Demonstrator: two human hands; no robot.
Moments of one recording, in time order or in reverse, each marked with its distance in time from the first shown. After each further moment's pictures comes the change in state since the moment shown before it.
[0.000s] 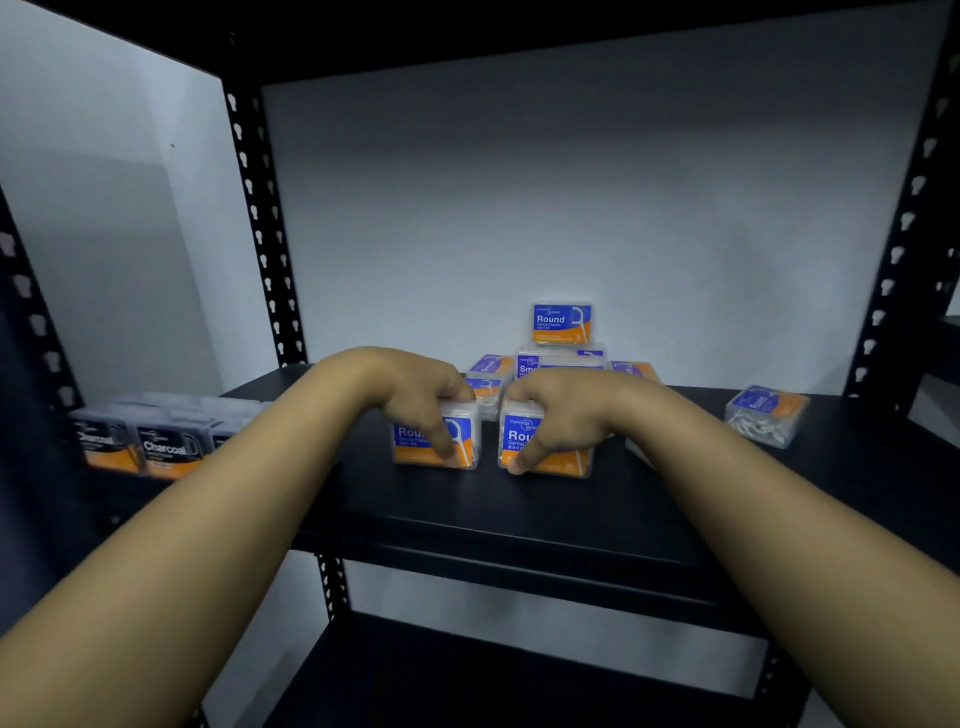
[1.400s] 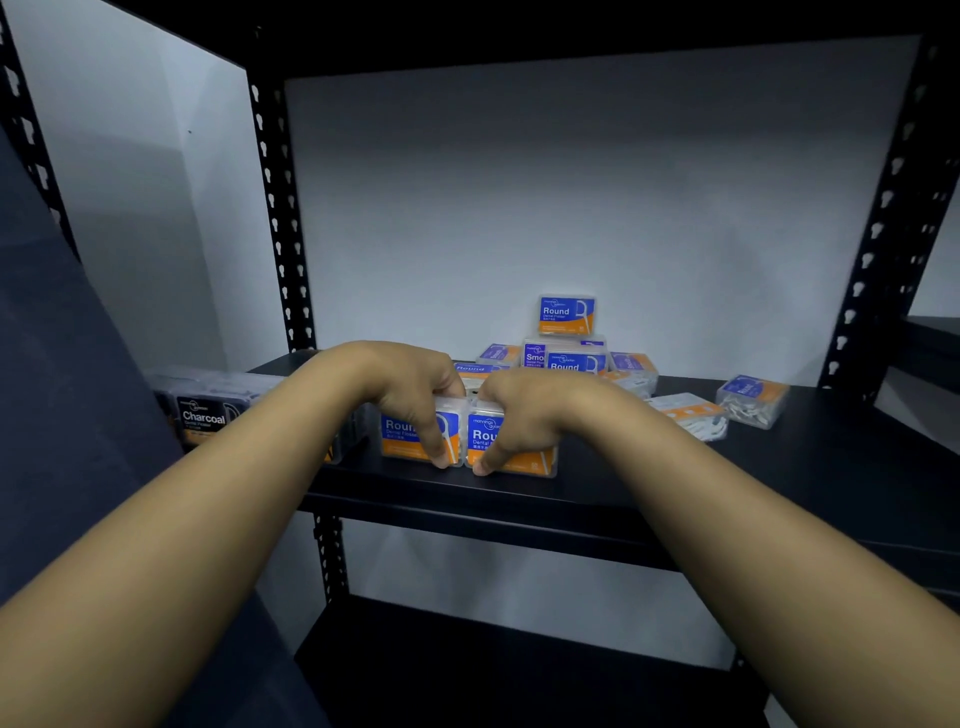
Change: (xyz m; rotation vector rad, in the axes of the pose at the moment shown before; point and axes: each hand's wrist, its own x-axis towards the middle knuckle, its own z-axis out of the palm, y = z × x) left_hand -0.045 -0.010 0.013 -0.051 0.033 0.031; right_hand -0.008 -0.068 0.015 -0.140 -0.034 0.020
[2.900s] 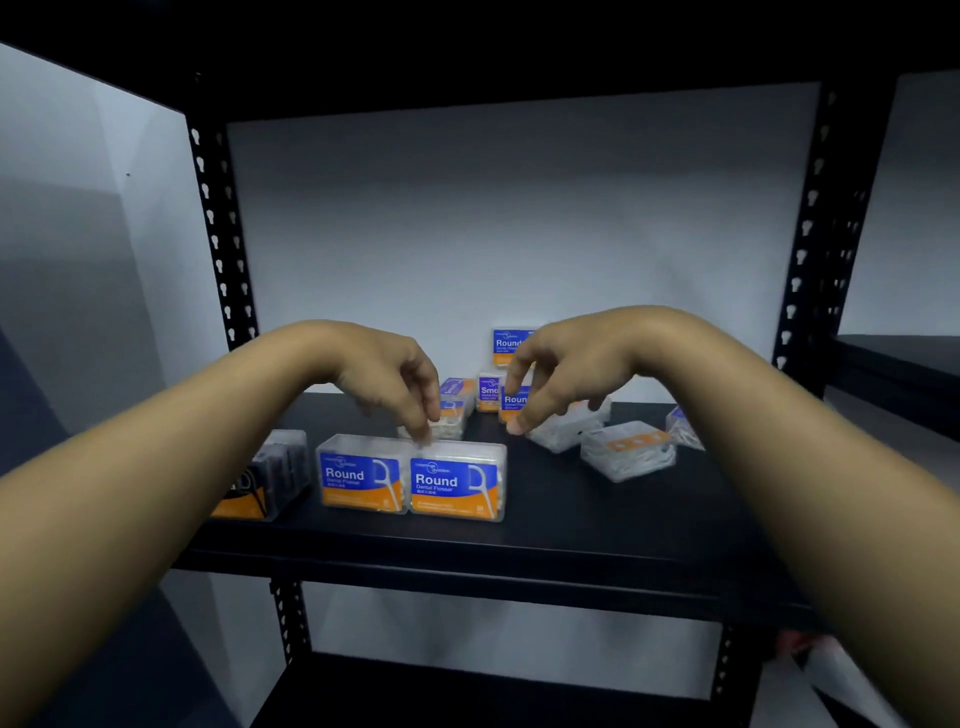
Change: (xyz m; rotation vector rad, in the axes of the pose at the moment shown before) left_hand 0.020 0.023 -0.051 -0.071 0.002 0.050; right_hand -0.049 0.081 -0.070 0.216 -0.011 0.043
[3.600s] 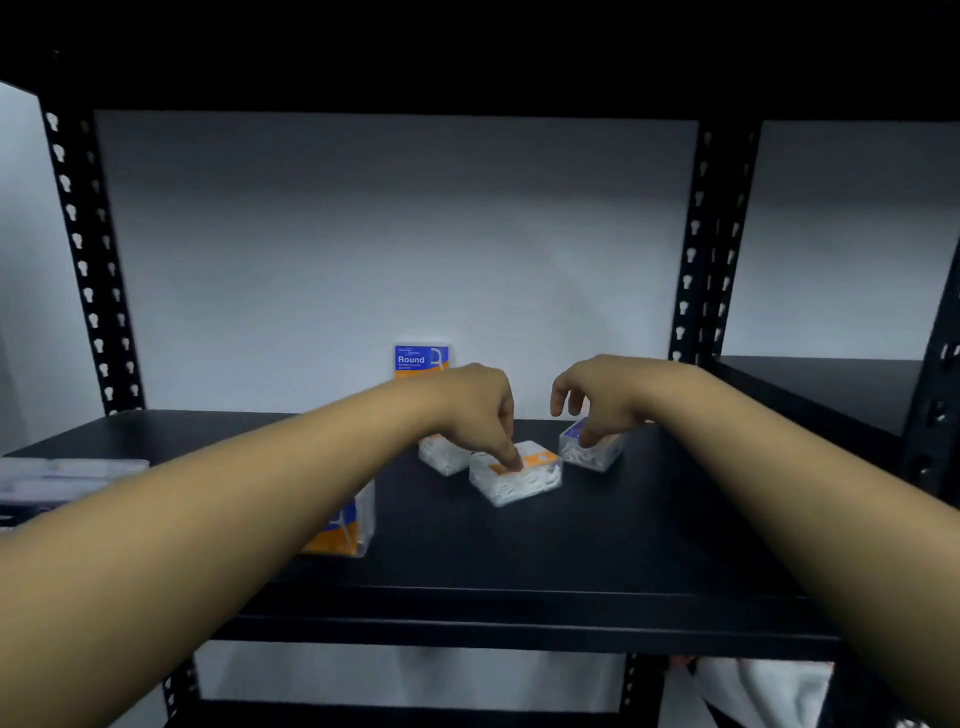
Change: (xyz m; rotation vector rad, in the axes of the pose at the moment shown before) left_hand 0.105 0.159 0.052 0.146 0.240 0.146; right_hand -0.009 0.166 -0.002 -0.263 0.141 0.242
